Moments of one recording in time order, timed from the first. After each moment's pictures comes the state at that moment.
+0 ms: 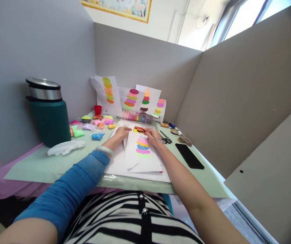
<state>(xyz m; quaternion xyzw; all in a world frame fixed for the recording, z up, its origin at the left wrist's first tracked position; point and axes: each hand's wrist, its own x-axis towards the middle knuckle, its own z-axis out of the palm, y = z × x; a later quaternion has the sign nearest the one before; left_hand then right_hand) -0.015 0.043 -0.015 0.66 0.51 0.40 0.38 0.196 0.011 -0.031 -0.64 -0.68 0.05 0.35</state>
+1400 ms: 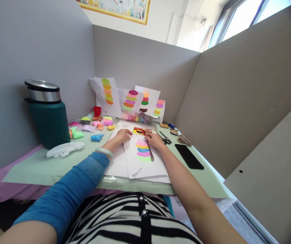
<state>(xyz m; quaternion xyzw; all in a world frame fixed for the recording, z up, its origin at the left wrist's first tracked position) -0.013 0.046 -0.015 0.76 0.55 0.27 0.23 0.204 0.015 -0.031 -0.68 -0.69 0.04 0.23</state>
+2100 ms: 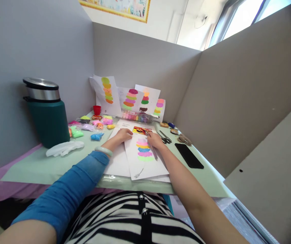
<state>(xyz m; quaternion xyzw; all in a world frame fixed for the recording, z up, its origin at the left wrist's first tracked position) -0.014 0.050 -0.019 0.78 0.51 0.28 0.24 0.198 0.013 -0.026 -0.71 -0.68 0.02 0.17</state>
